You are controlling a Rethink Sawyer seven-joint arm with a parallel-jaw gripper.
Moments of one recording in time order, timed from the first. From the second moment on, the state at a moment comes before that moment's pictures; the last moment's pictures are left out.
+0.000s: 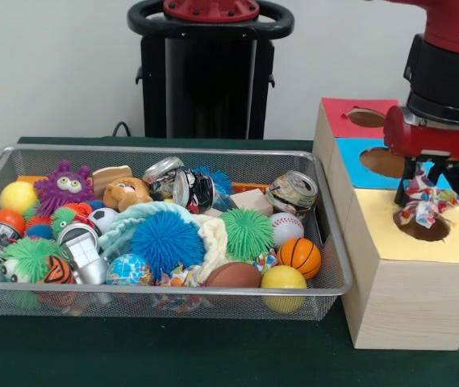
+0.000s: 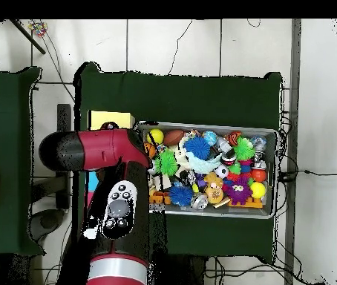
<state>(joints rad) 0.19 -0.50 -0.16 1.35 0.05 0.64 1.79</state>
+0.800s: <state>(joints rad) 0.19 -0.46 -0.16 1.36 0.06 0.38 1.79</state>
